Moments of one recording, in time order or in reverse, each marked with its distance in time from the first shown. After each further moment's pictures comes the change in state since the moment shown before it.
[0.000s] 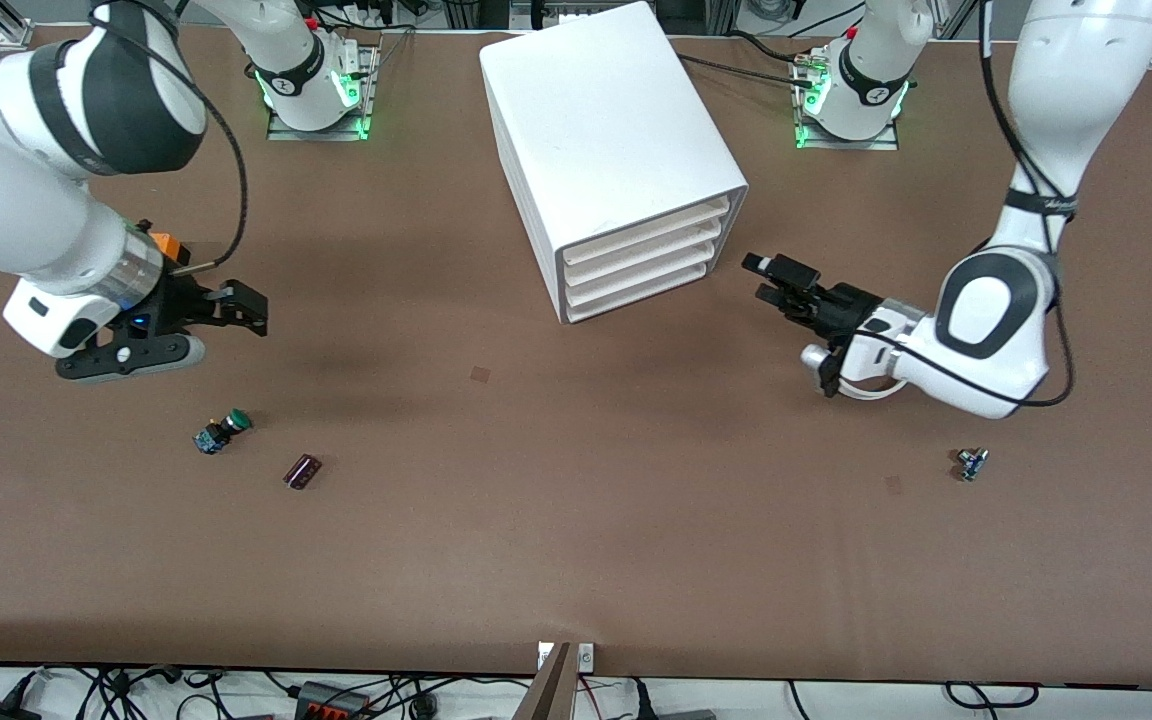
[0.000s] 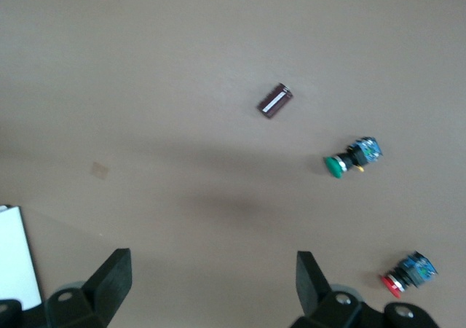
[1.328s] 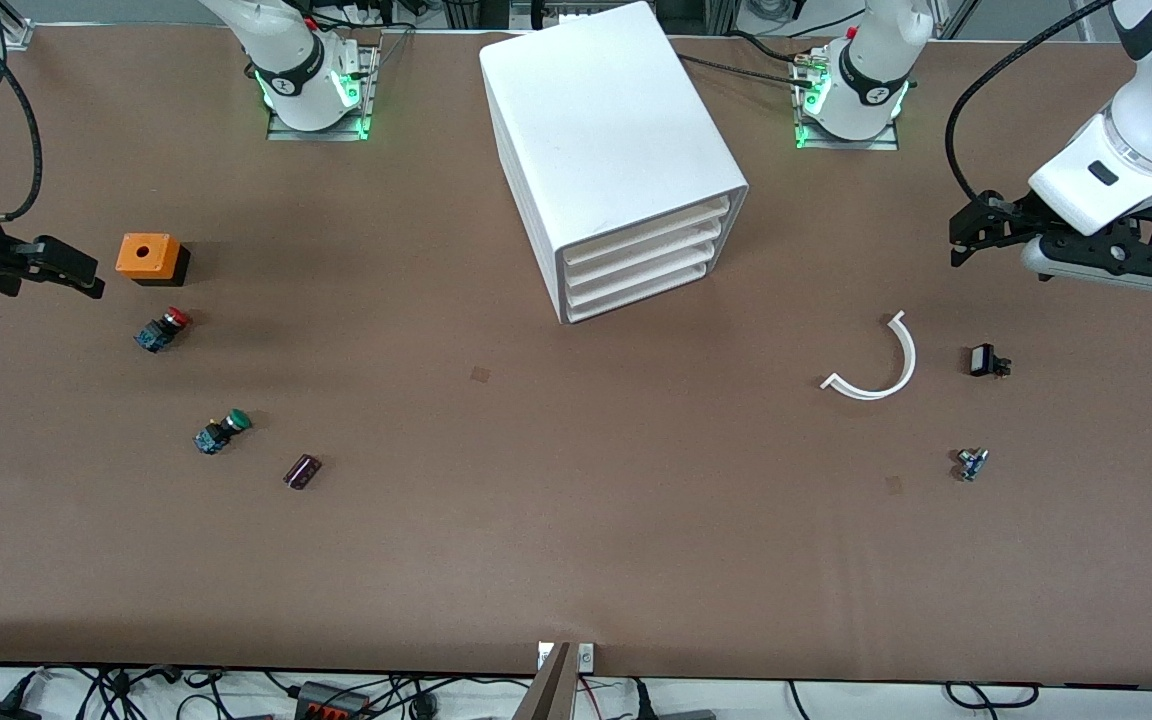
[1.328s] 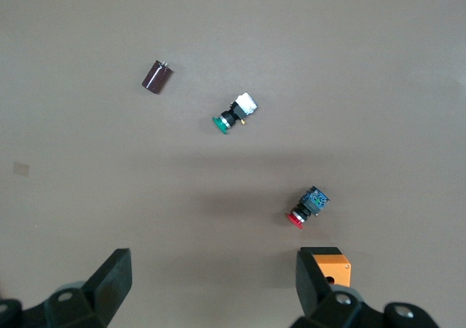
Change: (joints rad) left arm -0.010 -0.591 0.040 -0.017 0.940 0.275 -0.584; right arm -0.252 -0.126 -0.011 -0.001 -0.052 -0.155 -0.066
